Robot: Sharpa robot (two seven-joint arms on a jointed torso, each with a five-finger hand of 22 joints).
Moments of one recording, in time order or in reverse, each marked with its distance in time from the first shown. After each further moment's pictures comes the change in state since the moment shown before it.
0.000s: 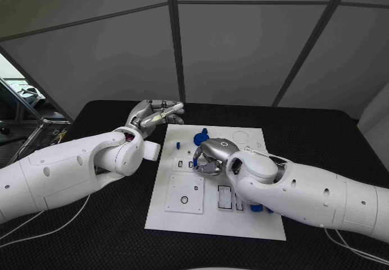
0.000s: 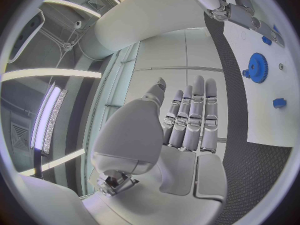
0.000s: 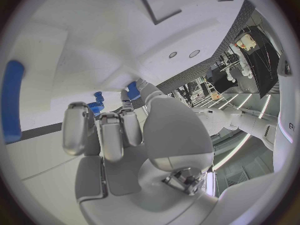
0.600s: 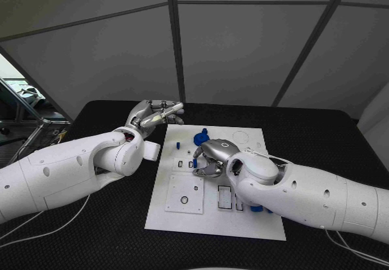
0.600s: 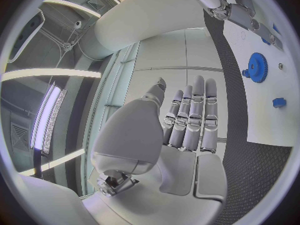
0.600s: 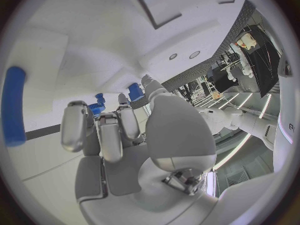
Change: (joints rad) left arm 0.000 -0.001 0.000 -0.001 0.000 0.001 -0.001; left_hand 0.000 0.000 0.000 0.000 0.000 0.000 0.000 0.000 0.000 0.000 0.000 0.000 0.000 0.000 0.000 0.000 0.000 0.000 0.000 0.000 0.000 0.000; right arm -0.004 -0.005 -0.004 0.002 0.003 -0.016 -0.004; right_hand -0.022 -0.043 -0.046 0.068 0.011 -0.108 0.028 -0.023 -0.012 -0.062 0.020 -0.053 0.000 0.003 0.017 -0.004 0.000 0.000 -0.019 0.019 -0.020 -0.026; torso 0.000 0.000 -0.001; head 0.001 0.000
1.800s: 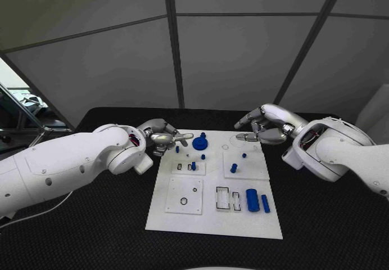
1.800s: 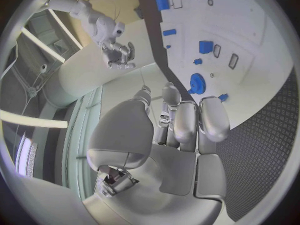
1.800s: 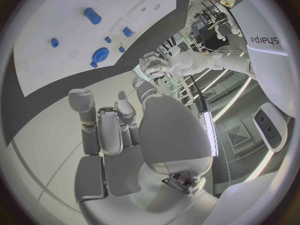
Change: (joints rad) left arm 0.047 0.009 -0.002 0.008 -0.550 0.223 -0.656; left_hand -0.228 -0.025 -0.056 0.202 -0.008 0.094 -0.145 0.246 0.223 0.206 -0.147 0.866 0.767 0.374 -0.144 0.772 0.759 -0.128 0.537 -0.150 0.742 0.820; right arm 0.140 -0.426 0.063 0.175 0.555 -0.009 0.374; right_hand 0.118 0.041 0.006 -0.006 0.079 0.052 -0.027 0.083 0.026 -0.143 -0.021 -0.171 -0.139 0.000 -0.011 -0.169 -0.044 0.063 -0.188 -0.013 -0.243 -0.321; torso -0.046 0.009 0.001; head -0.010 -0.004
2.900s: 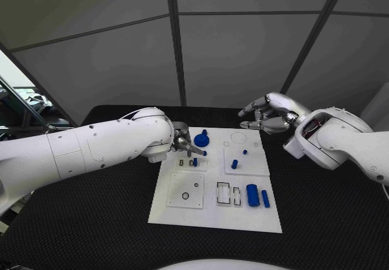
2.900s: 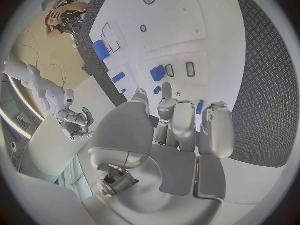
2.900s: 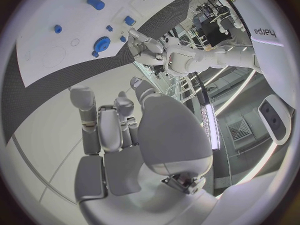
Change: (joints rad) left arm 0.146 0.270 -0.174 -0.179 -0.386 0.258 -0.352; left_hand -0.006 0.038 -0.128 0.034 0.000 -0.075 -0.011 0.133 0.172 -0.004 -0.012 0.168 0.185 -0.001 -0.008 0.003 0.008 -0.012 0.058 -0.009 0.087 0.154; right arm 0.010 0.028 0.001 -0.069 0.059 -0.005 0.018; right_hand 0.020 -0.004 0.015 -0.003 0.081 0.000 0.000 0.004 -0.005 -0.047 -0.007 -0.084 -0.099 -0.004 -0.003 -0.049 -0.043 0.015 0.006 -0.012 -0.043 -0.037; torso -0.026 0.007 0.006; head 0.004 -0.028
